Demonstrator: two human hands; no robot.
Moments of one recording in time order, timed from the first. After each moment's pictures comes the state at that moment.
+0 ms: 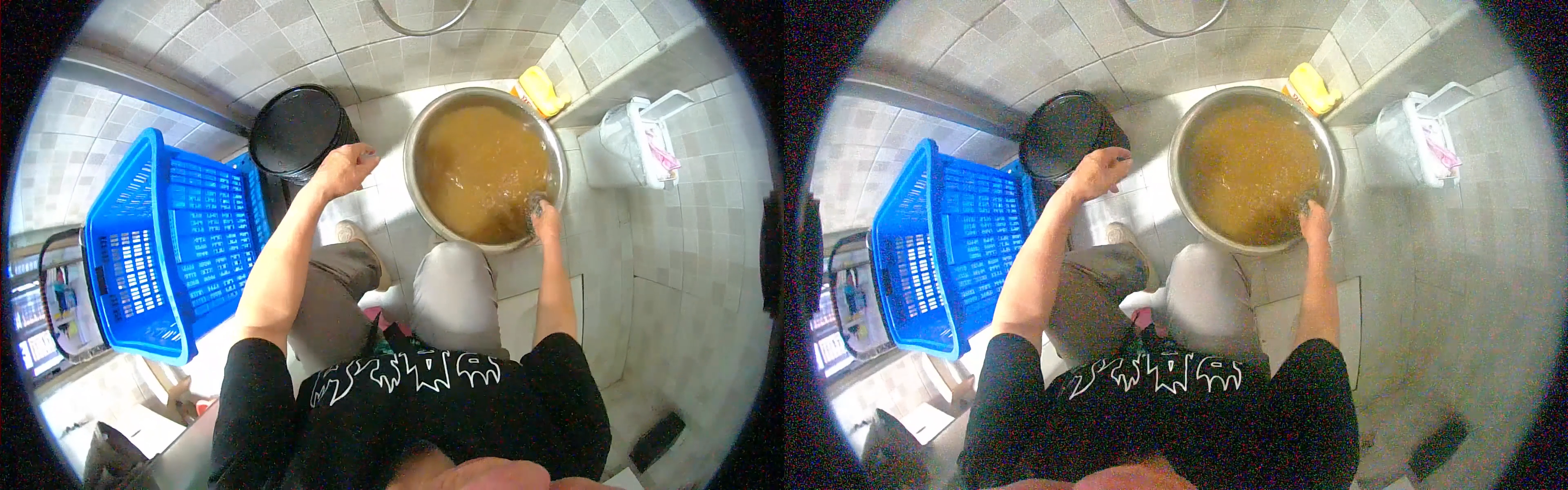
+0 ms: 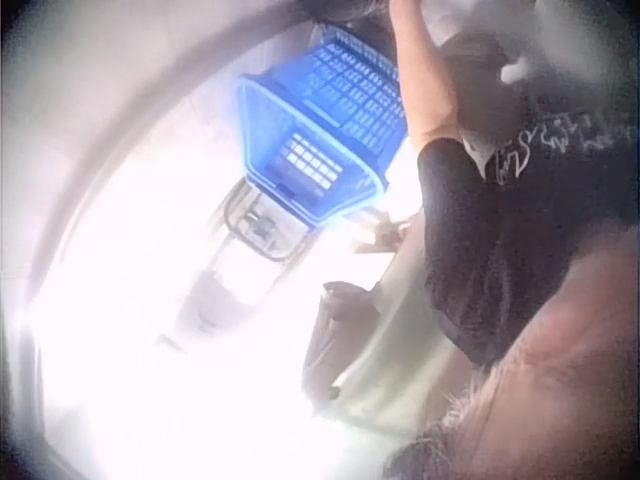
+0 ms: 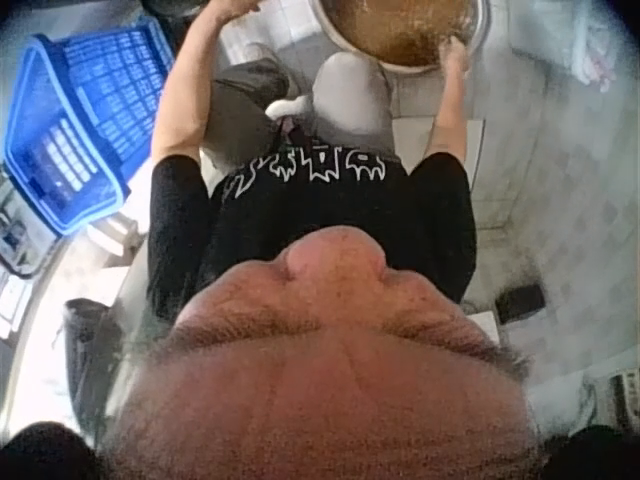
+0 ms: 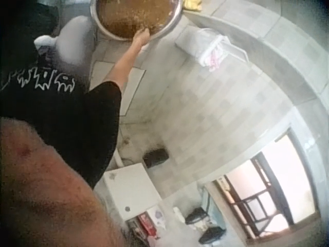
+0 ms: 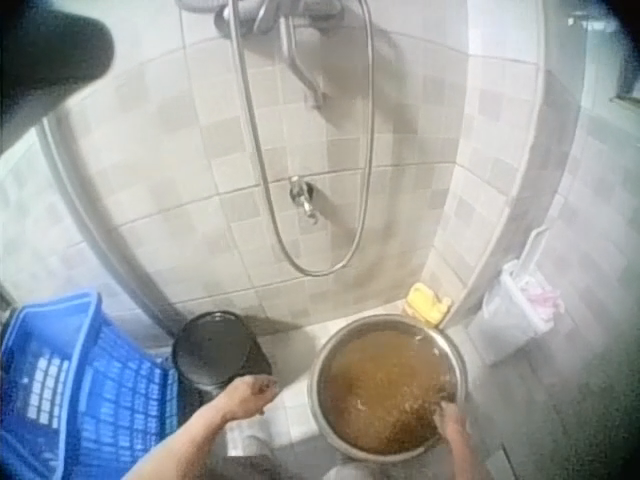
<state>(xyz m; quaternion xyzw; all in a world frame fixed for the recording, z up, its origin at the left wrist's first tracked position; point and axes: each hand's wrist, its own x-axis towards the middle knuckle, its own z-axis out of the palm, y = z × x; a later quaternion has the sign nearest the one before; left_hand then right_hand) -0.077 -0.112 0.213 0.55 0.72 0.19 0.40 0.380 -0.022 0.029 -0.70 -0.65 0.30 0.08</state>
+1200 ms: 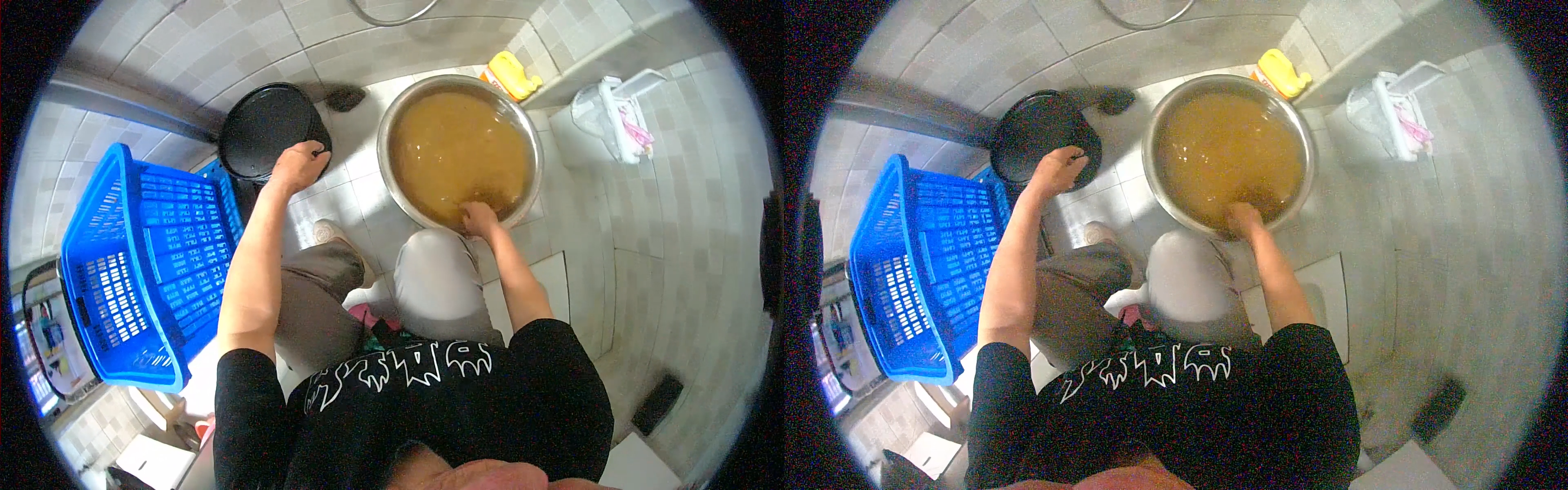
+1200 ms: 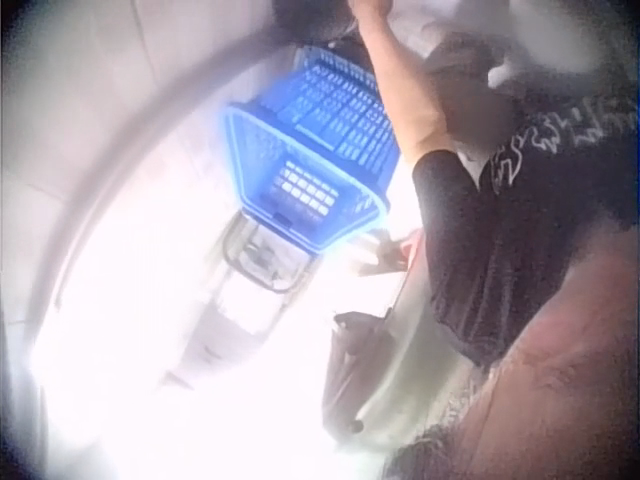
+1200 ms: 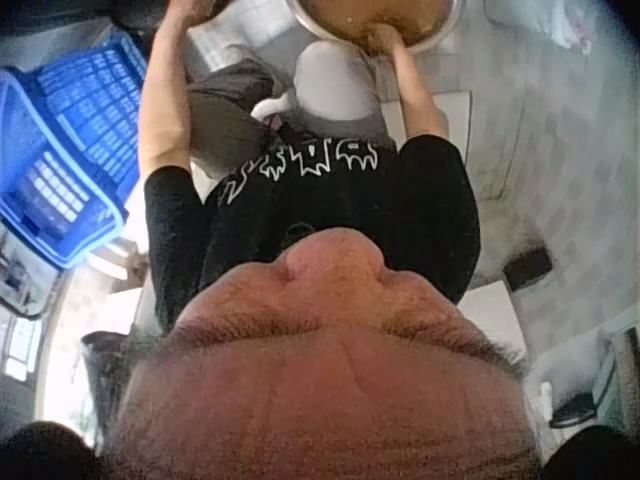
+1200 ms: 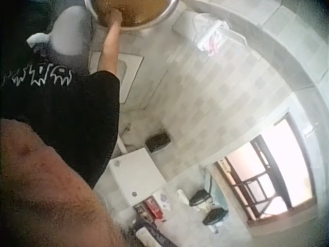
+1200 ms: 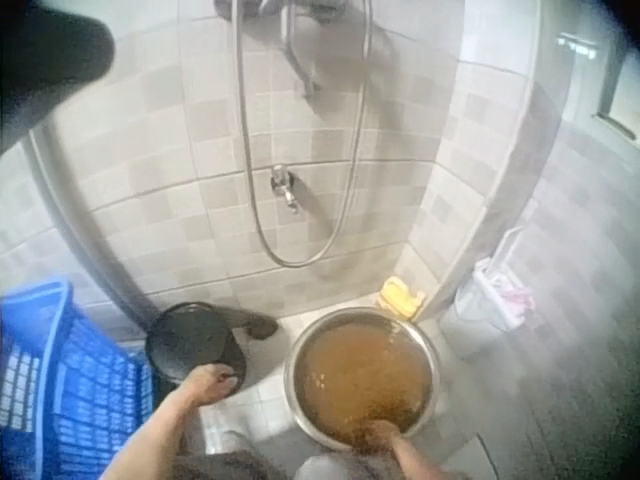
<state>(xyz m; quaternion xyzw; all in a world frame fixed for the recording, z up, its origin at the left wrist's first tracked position) -0.109 -0.112 0.188 0.54 0.77 0.12 0.31 0.304 -0.079 0.026 -0.48 -0.84 0.26 -0.06</state>
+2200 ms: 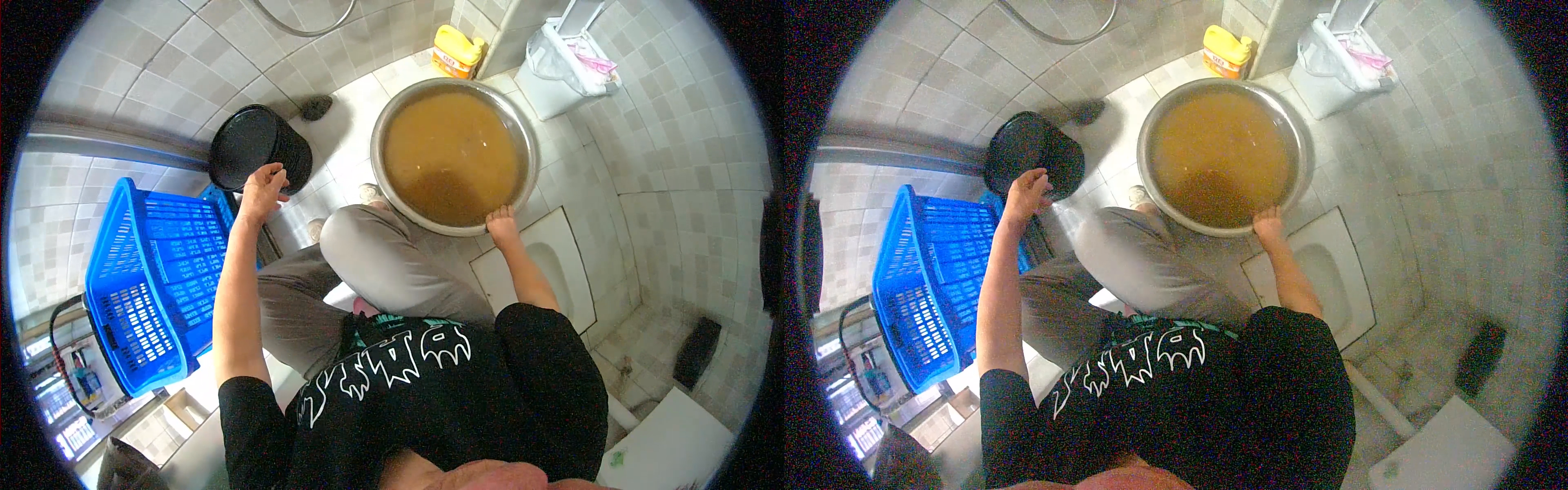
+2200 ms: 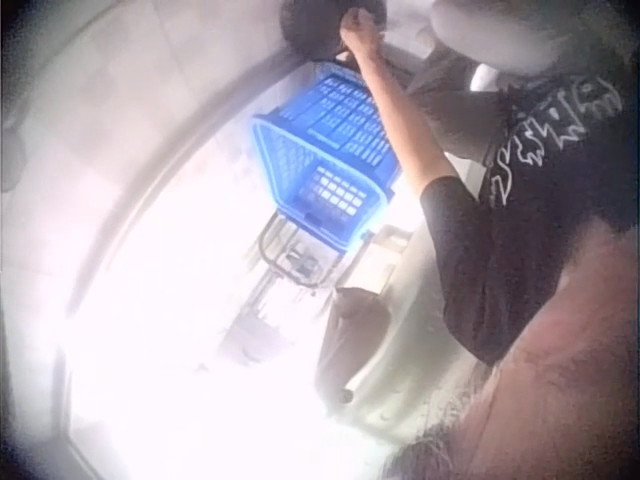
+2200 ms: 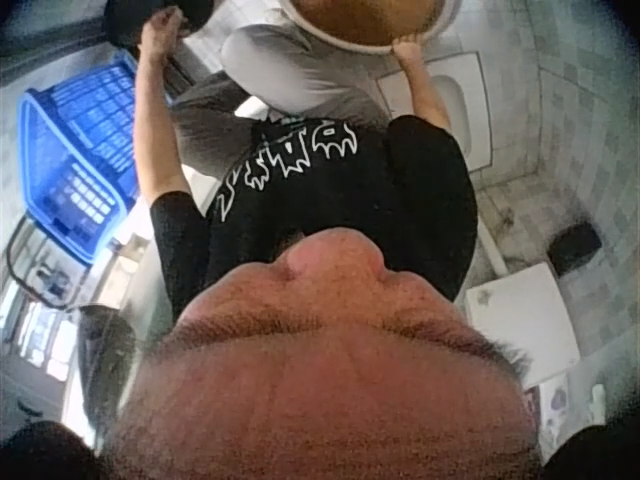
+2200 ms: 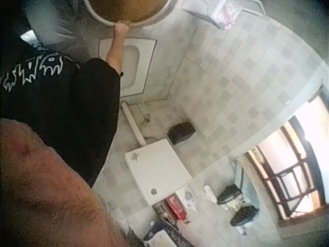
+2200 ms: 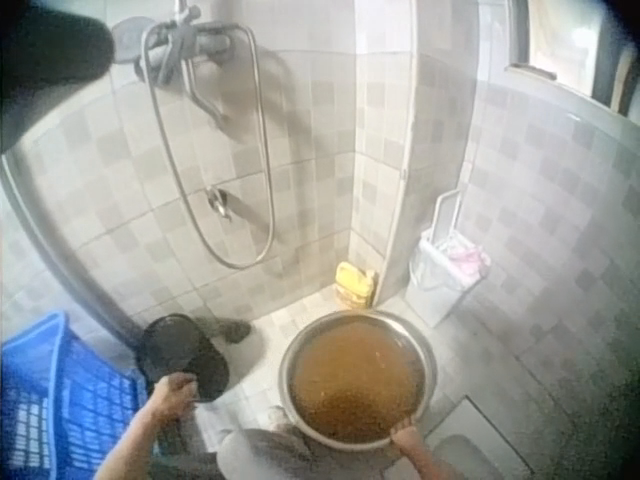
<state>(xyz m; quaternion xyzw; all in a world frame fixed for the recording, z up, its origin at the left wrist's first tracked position) -0.087 -0.174 0.225 0.41 0.77 0.27 0.41 0.433 -0.188 -0.002 -0.47 -0.88 -0.06 -0.04</state>
